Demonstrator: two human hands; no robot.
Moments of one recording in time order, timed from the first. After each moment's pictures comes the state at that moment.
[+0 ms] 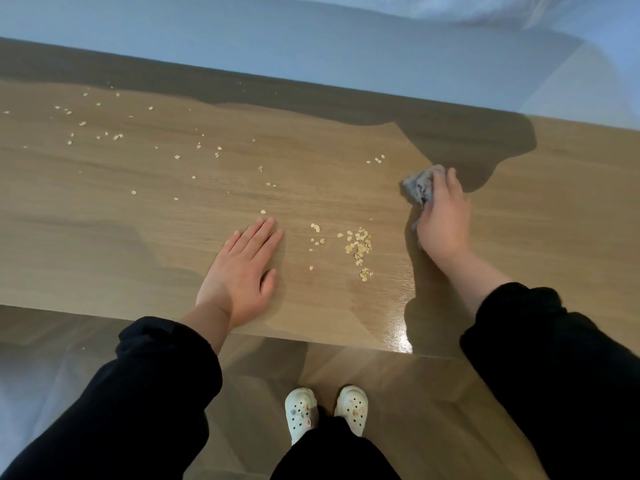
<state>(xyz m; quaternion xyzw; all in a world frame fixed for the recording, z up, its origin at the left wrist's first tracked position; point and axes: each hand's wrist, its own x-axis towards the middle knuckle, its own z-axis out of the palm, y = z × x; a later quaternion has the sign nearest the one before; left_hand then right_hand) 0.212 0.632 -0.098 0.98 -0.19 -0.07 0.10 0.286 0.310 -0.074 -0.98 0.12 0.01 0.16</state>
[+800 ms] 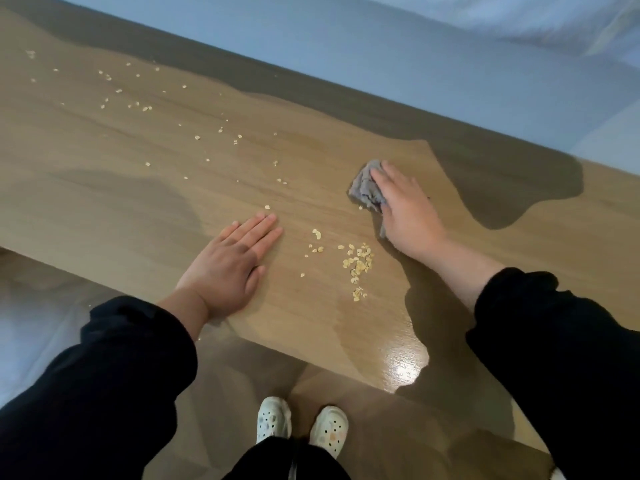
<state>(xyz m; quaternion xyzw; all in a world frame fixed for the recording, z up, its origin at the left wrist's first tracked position) 0.213 0.633 -0.101 0.98 -0.18 -0.05 0.07 0.339 0.343 -0.080 -0.96 -0.22 0.05 0.17</state>
